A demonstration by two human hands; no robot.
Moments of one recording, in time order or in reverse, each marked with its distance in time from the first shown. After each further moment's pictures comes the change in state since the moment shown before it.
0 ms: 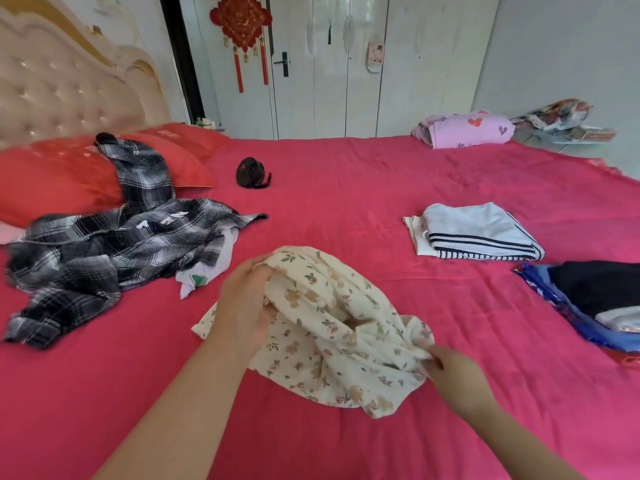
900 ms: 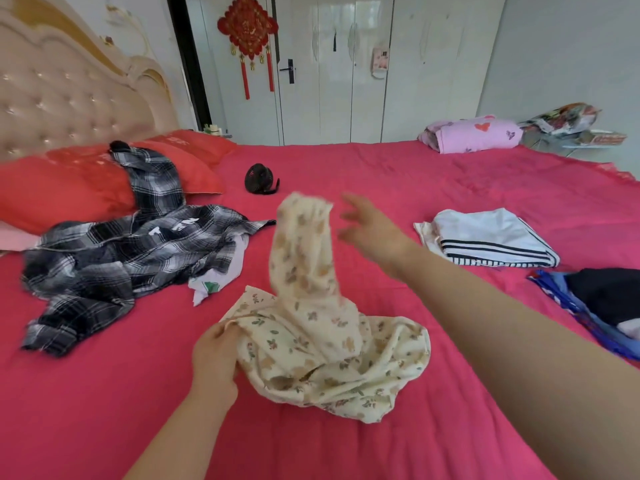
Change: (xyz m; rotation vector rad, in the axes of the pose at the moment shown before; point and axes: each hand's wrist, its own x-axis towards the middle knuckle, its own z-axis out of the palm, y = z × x) left_hand 0.026 -0.051 -0.081 0.160 0.271 -0.064; right_hand 0.075 -0.204 -0.085 0.635 -0.146 -0.372
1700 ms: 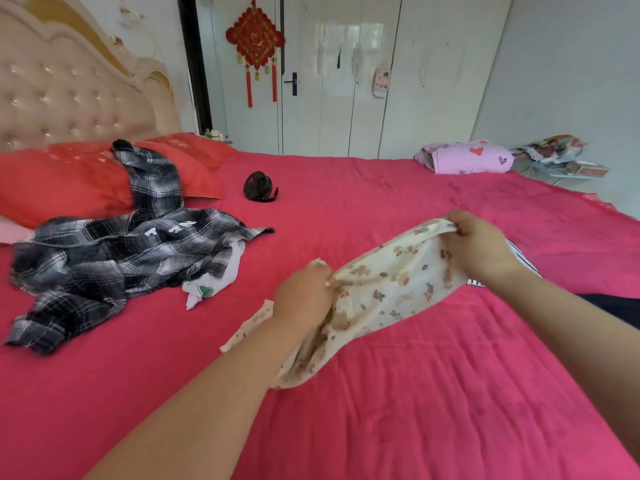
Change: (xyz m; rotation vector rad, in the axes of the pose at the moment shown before) left_hand -0.023 0.058 0.103 1.125 -0.295 0.877; right_hand -0.042 0.017 -0.092 -0.592 0.416 -0.033
